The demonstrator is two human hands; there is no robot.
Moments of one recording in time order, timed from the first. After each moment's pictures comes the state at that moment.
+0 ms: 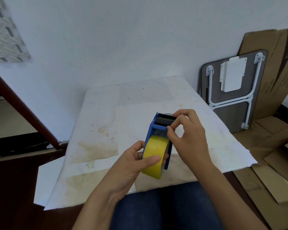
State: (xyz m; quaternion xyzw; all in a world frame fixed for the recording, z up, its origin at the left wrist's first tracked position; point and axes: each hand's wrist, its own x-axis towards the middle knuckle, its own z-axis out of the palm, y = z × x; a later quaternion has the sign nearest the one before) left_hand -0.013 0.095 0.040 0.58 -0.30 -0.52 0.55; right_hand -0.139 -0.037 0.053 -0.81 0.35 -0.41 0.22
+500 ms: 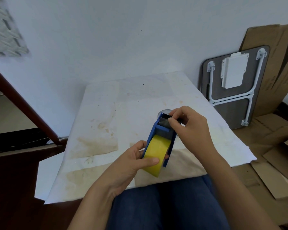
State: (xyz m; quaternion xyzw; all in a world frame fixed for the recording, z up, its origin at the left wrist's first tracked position) left_hand -0.009 0.098 0.031 0.59 -0.31 -0.55 0.50; right_hand -0.140 -0.052 0.060 -0.77 0.34 -0.40 0.37
